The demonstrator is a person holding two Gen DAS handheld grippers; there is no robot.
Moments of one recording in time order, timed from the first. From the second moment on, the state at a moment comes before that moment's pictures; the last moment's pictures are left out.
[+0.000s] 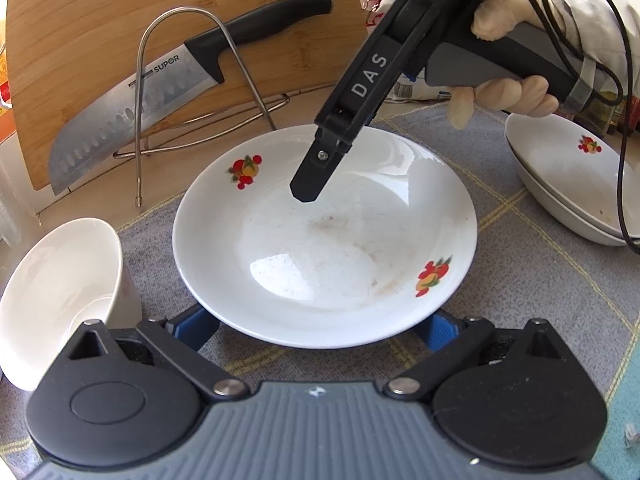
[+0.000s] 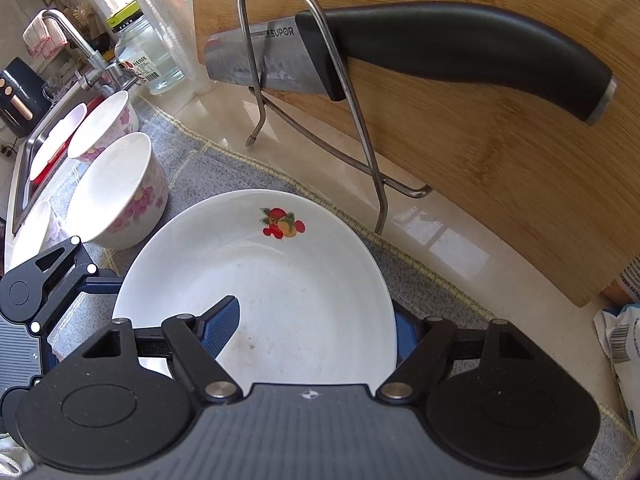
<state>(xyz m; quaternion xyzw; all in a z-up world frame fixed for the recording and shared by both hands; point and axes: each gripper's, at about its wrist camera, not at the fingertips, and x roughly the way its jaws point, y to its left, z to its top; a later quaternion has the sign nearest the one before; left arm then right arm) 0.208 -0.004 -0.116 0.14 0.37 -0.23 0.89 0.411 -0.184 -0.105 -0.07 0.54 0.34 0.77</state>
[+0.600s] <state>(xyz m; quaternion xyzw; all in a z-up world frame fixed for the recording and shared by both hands) 0.199 -0.003 -0.112 0.16 0.37 -0.24 0.88 0.397 -0.185 -0.103 -0.06 0.54 0.33 0.77</state>
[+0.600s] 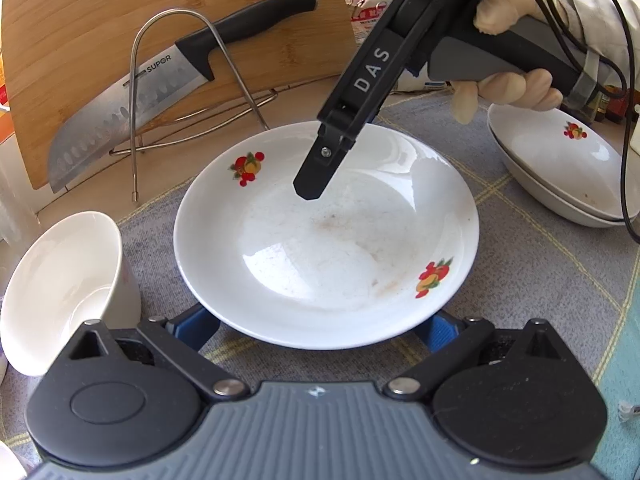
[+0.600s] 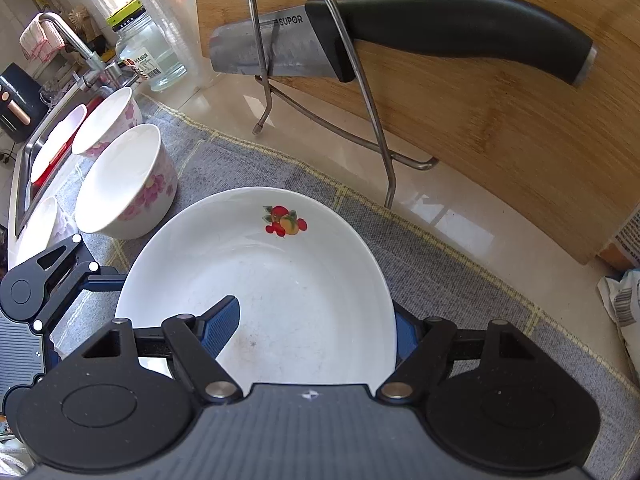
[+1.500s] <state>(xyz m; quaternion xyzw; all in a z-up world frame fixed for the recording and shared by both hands) 0.179 -0.004 -0.096 0.16 0.36 -0.24 0.89 0.349 -0.180 -0.073 -0.06 0.52 0.34 0.78</state>
